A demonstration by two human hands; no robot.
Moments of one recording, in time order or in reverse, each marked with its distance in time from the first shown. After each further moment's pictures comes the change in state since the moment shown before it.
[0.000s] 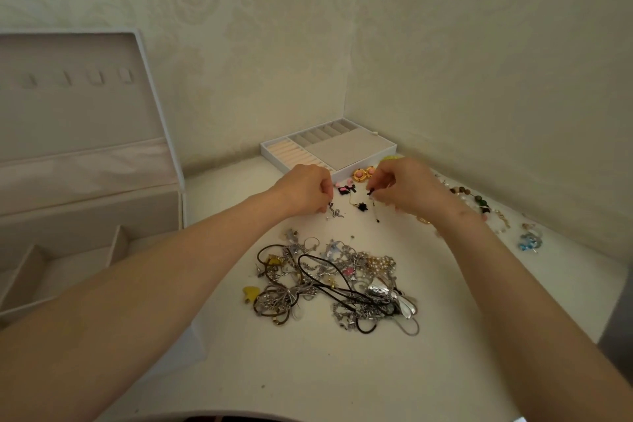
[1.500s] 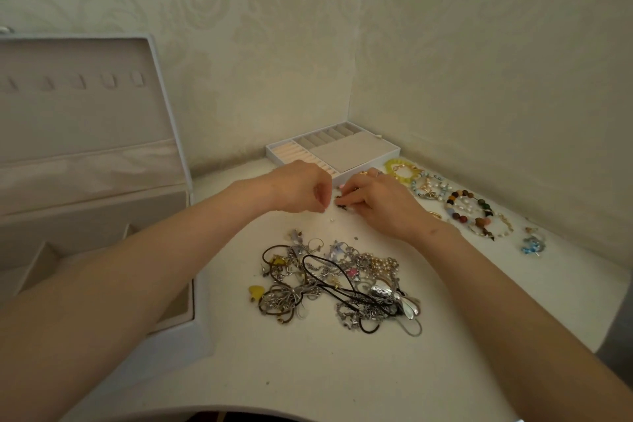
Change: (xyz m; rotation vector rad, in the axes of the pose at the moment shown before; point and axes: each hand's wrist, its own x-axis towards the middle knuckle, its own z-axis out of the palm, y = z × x) left_hand -0.016 0.003 -0.030 0.245 -0.157 0.105; right_hand 0.005 -0.004 0.035 -0.383 0.050 -0.517
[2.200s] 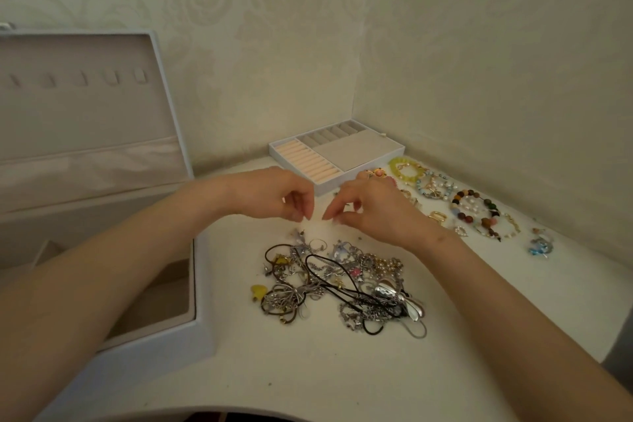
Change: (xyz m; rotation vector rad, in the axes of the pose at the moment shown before) left_hand -0.029 -0.030 -0.008 -0.137 -0.131 0.135; right_hand -0.004 -0.034 -0.015 0.265 -0.037 0.096
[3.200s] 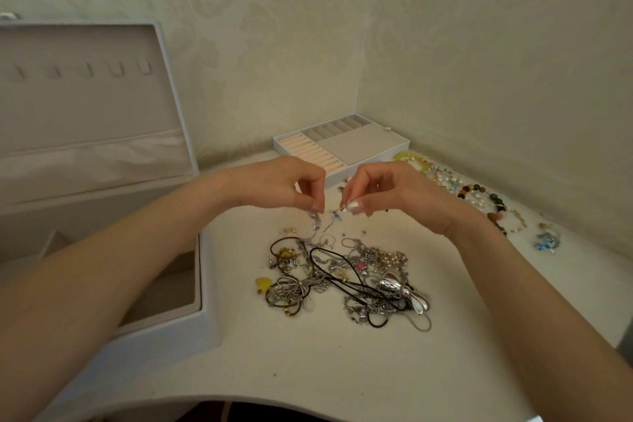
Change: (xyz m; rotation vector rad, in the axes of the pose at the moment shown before) left_hand 0.000 0.007 0.003 -0.167 0.092 0.040; right_hand -0.015 -0.004 -0.032 0.750 -0.145 0.119
